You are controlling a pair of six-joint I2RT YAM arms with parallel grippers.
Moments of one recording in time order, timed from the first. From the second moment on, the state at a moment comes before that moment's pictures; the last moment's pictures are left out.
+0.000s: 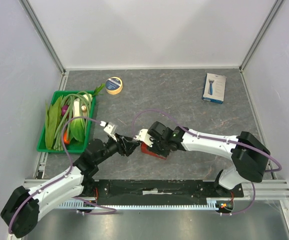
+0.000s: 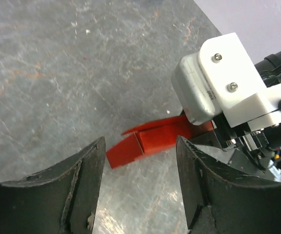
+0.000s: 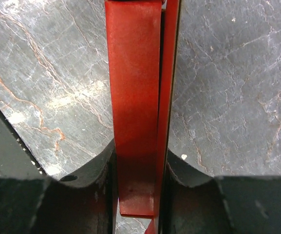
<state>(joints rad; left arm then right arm) -0.68 0.69 0.11 0.43 0.18 -0.50 1.02 1.54 0.97 -0.54 -0.03 -0.21</state>
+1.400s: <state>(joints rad) -0.67 1.07 0.28 0.55 0.40 -0.15 0.95 1.56 0.99 -0.58 -0.17 -0.26</state>
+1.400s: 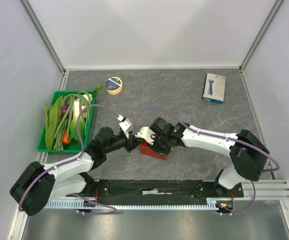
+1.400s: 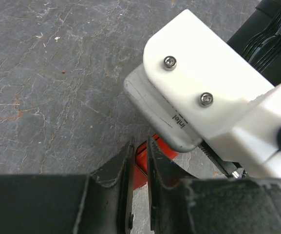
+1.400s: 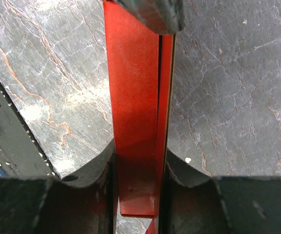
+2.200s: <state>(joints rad) -0.70 1.06 0.29 0.50 0.27 -0.42 0.95 1.56 1.00 -0.58 -0.16 -0.25</state>
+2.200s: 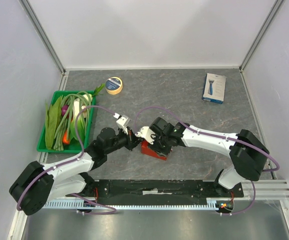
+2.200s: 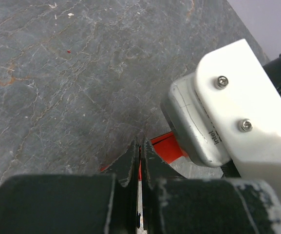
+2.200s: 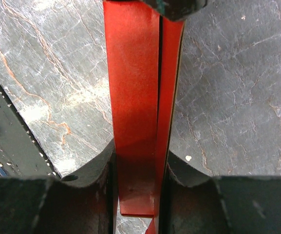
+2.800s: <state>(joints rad) -0.81 0.98 0.29 0.39 0.06 -0.47 0.95 1.56 1.00 -0.59 -0.16 -0.24</state>
